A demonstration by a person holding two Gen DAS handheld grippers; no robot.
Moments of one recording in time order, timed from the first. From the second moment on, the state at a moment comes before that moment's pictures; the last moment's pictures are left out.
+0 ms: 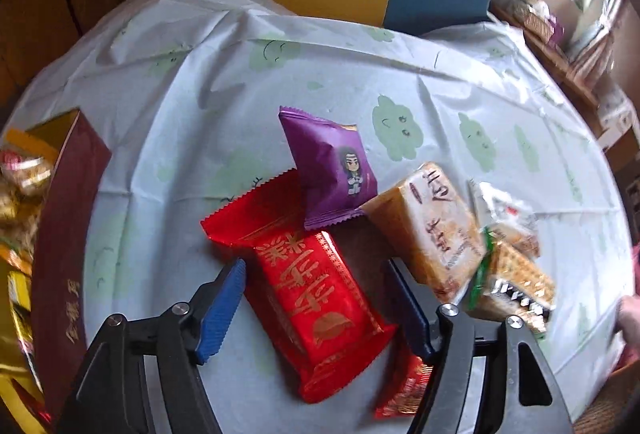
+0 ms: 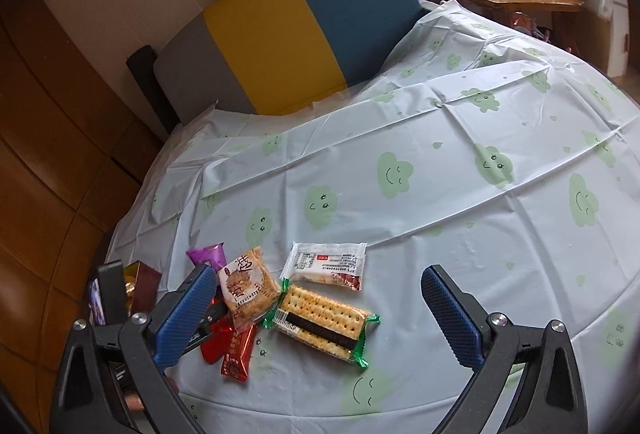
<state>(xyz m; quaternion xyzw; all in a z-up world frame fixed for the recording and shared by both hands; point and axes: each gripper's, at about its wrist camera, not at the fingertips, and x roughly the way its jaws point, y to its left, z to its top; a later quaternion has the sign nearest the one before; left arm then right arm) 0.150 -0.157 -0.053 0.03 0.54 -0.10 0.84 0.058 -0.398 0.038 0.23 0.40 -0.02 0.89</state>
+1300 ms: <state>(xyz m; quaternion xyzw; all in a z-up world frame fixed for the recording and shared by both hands) 0.041 -0.087 -0.057 0.06 0.43 -0.21 0.88 0.070 -0.303 0.009 0.03 0.47 0.05 0.88</state>
